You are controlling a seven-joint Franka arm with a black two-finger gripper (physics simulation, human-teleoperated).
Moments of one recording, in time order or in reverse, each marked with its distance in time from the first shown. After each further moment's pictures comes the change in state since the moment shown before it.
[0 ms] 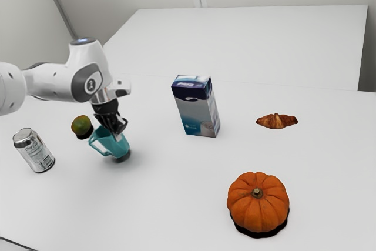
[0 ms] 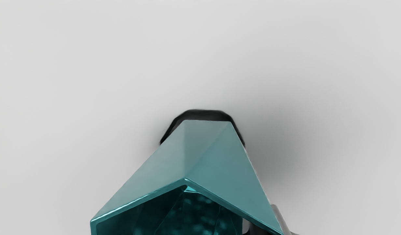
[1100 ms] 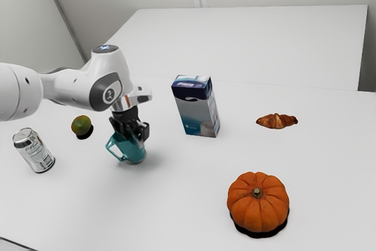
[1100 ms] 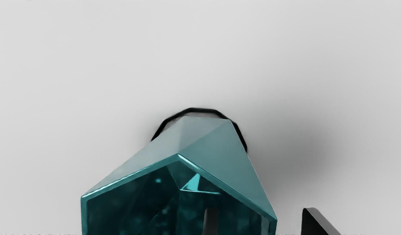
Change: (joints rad) arm -0.023 0.021 -0.083 -0.021 -0.003 0.051 -0.215
